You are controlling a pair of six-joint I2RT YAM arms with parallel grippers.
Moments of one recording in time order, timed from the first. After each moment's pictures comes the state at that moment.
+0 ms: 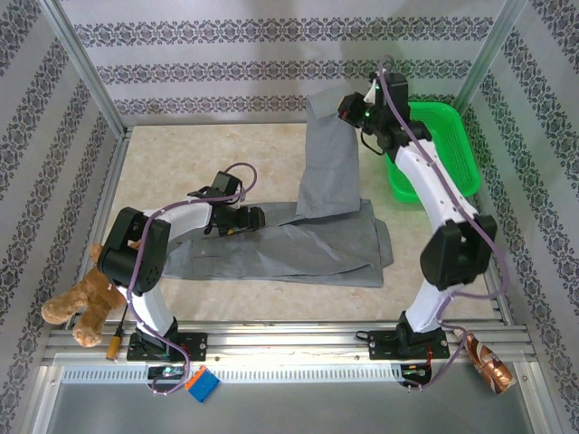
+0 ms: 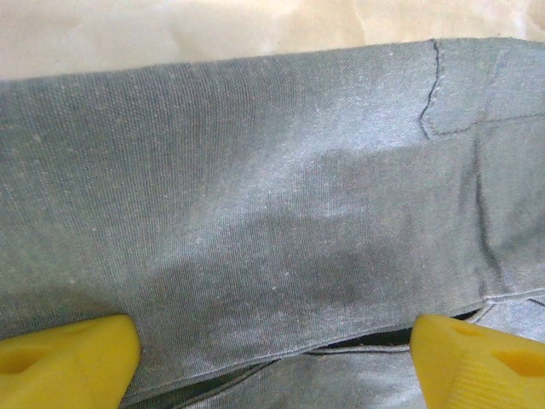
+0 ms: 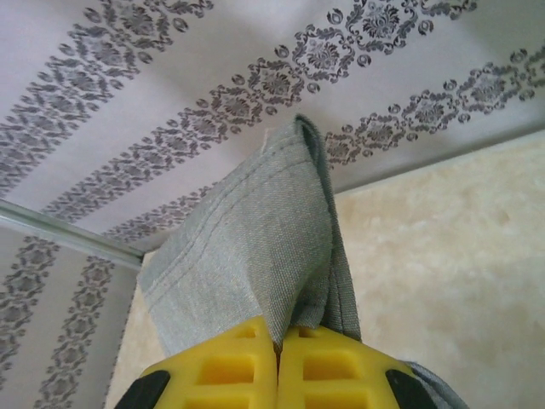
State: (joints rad) left arm -0.33 1.78 1.02 -0.38 0.27 -0.50; right arm 0.21 1.71 1.68 -0.39 -0.26 0.68
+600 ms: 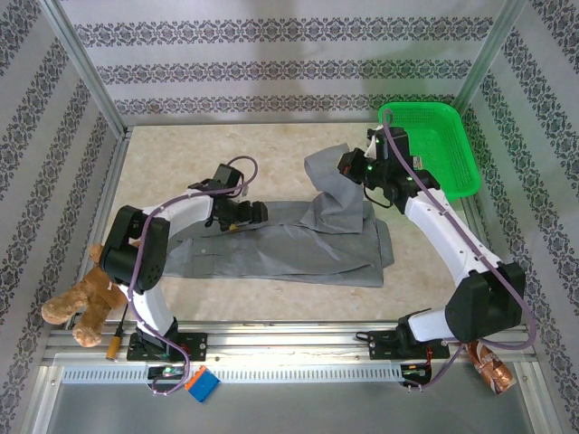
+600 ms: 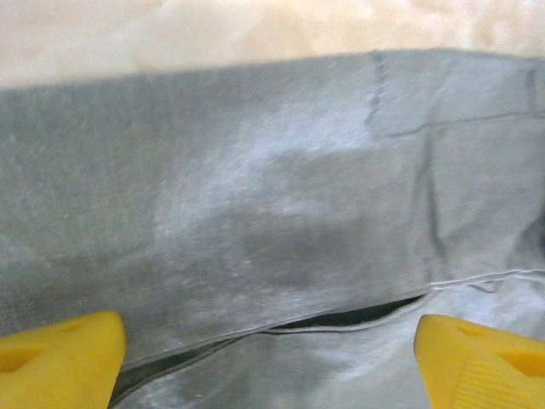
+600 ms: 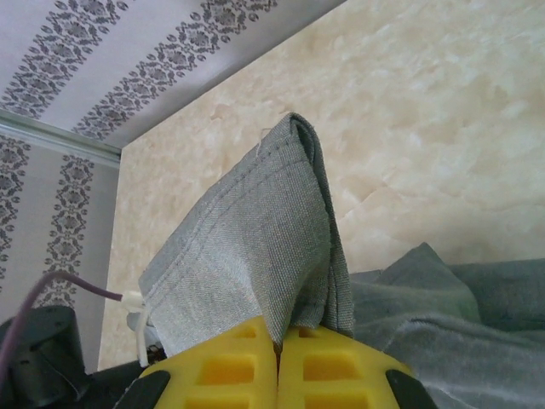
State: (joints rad) left arm -0.33 1.78 1.14 -0.50 0.31 -0.51; right arm 0.27 1.40 1.22 -0.42 -0.30 0.75
